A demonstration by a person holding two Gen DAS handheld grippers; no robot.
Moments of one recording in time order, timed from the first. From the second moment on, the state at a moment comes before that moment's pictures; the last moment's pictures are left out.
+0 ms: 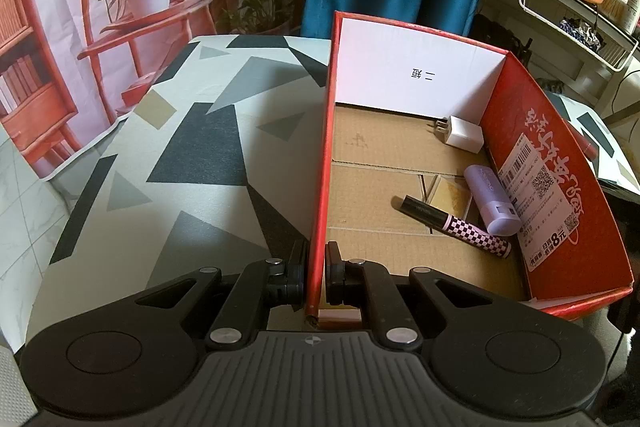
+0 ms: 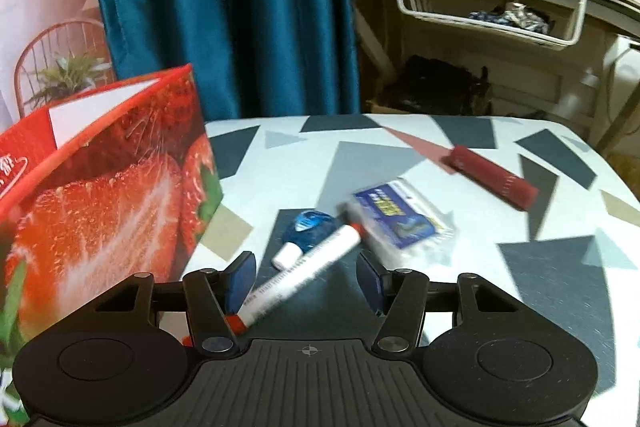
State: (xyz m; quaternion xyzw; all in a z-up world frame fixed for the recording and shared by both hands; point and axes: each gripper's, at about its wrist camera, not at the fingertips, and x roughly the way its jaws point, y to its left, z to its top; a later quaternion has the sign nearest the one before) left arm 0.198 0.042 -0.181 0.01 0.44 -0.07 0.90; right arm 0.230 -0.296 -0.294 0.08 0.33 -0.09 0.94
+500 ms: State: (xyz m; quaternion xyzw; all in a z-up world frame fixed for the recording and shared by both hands) left arm 0.197 0.041 -0.182 0.01 0.44 -0.07 0.90; right arm 0.226 -0.294 -0.312 0.06 0.36 -0.11 0.92
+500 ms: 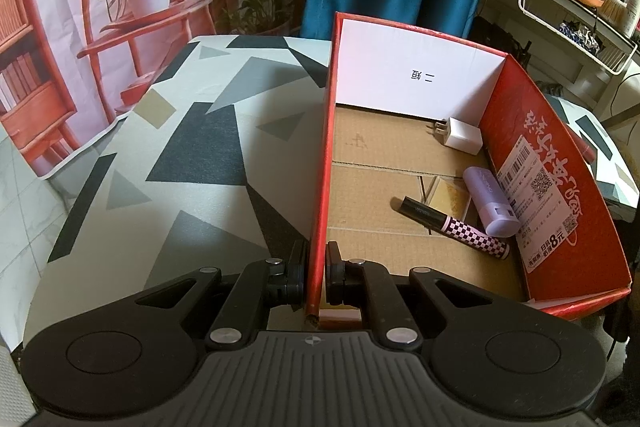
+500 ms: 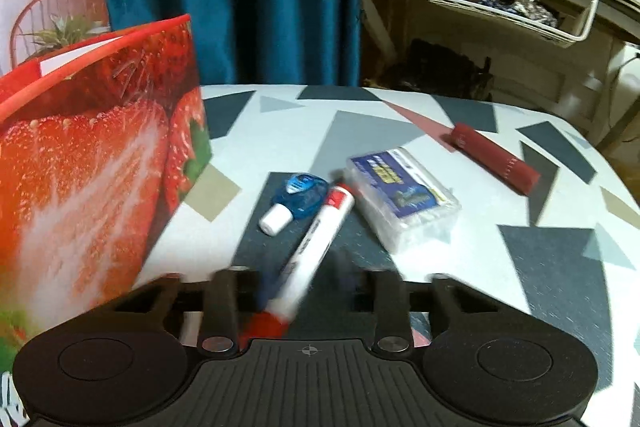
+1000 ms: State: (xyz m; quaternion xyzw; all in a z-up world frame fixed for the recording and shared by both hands) left arm 0.197 0.043 -0.181 0.01 0.44 -0.07 0.90; right arm 0.206 -0.299 -0.309 0.07 0.35 -0.13 0.92
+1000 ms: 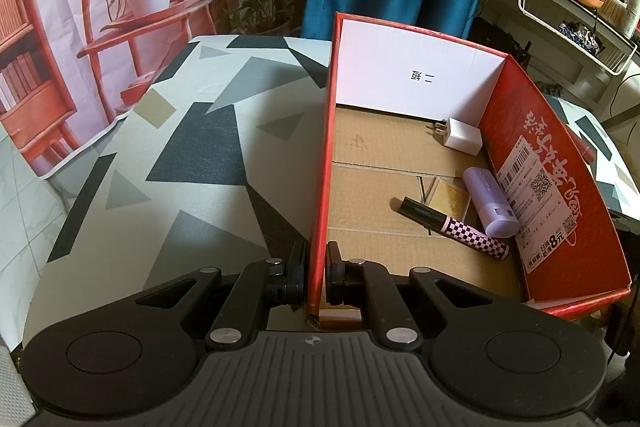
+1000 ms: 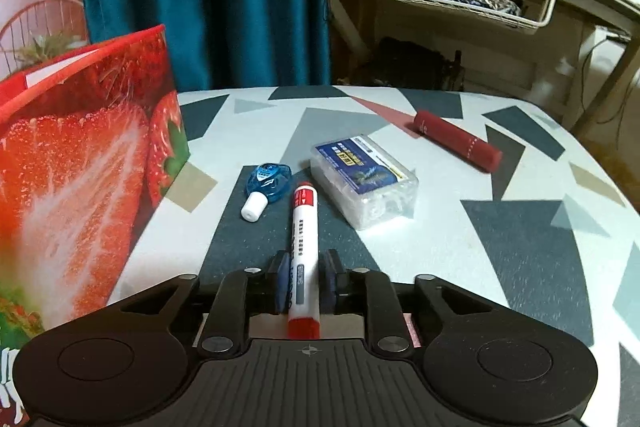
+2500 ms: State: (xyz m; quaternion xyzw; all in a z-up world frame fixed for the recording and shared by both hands) left arm 0.197 0.043 -0.182 0.00 0.43 -0.07 0.90; right arm 0.188 -0.313 -0.272 0.13 0.31 -0.10 0.94
